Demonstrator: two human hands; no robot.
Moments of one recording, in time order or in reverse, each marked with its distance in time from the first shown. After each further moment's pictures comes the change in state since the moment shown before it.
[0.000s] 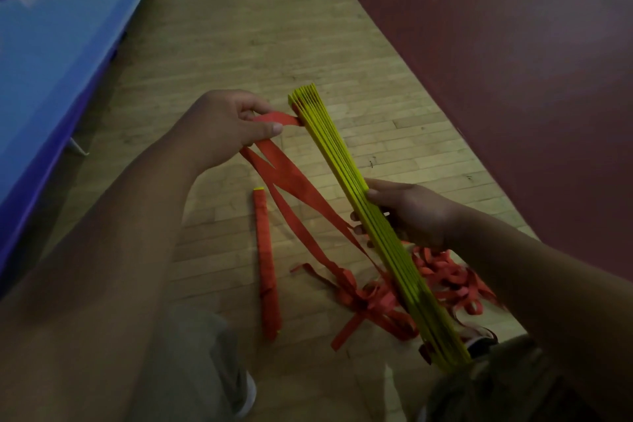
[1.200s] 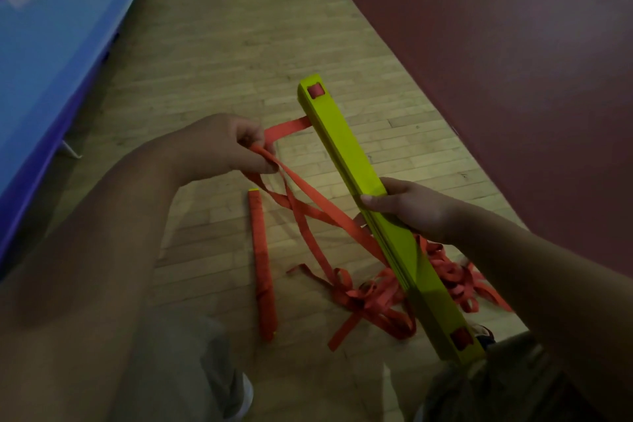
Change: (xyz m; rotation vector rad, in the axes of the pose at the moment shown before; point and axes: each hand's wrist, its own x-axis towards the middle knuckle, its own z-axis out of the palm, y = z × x) left_hand -0.003 -0.002 -0.001 0.045 -0.353 0.025; right_hand -0.015 -0.012 0.000 -0.200 0.073 -0.040
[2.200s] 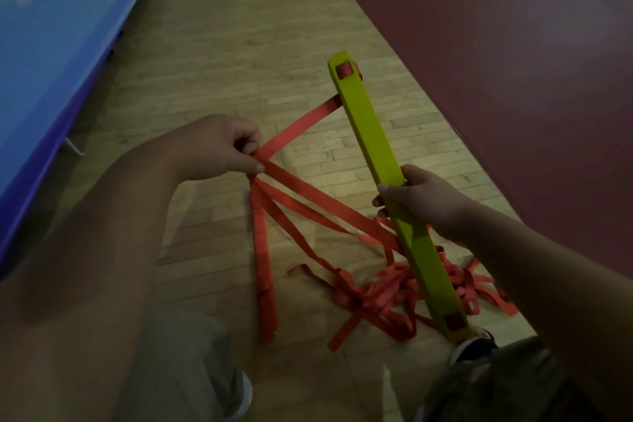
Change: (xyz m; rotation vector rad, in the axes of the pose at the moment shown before) left_hand 0.014 -0.029 -0.010 0.219 0.029 -0.035; right_hand -0.005 -0.005 -0.008 -0.010 0.260 -0.016
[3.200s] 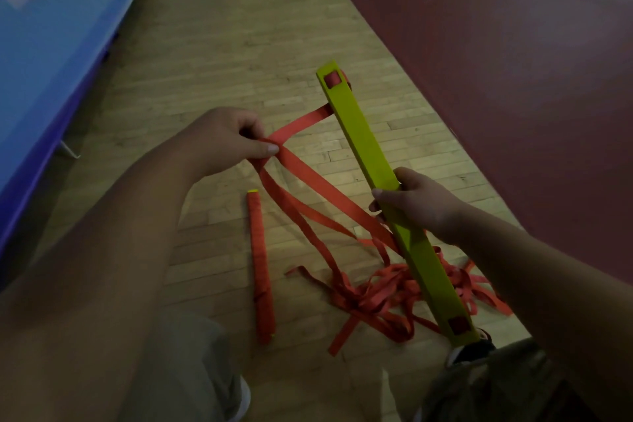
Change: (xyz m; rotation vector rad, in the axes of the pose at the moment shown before) left_hand 0.012 0.015 0.012 -0.207 0.161 -0.026; right_hand 0.004 0.004 -0.001 -0.025 -0.015 -0.018
